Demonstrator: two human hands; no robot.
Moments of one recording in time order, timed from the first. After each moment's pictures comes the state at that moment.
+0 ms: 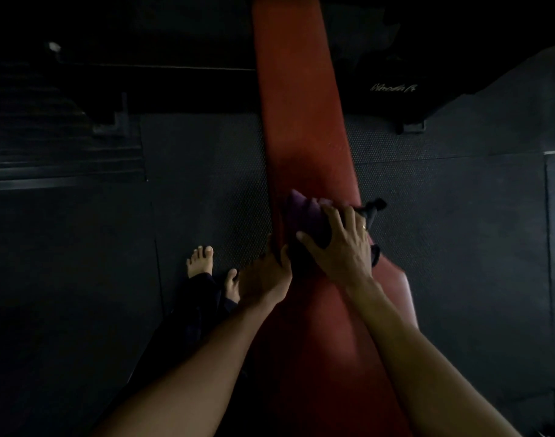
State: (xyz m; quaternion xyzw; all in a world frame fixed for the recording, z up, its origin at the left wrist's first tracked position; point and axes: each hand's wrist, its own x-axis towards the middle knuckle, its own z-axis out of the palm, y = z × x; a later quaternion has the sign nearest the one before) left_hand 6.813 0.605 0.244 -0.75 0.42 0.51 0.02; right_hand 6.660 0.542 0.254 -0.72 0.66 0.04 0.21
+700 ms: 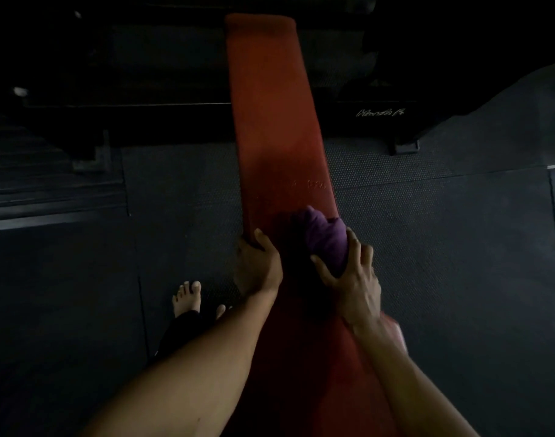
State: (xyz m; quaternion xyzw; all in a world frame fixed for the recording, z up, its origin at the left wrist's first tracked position) left_hand 6.772 0.490 0.210 -0.88 0.15 0.41 -0.18; right_hand 6.614 0.501 0.237 -0.60 0.75 0.02 0.28
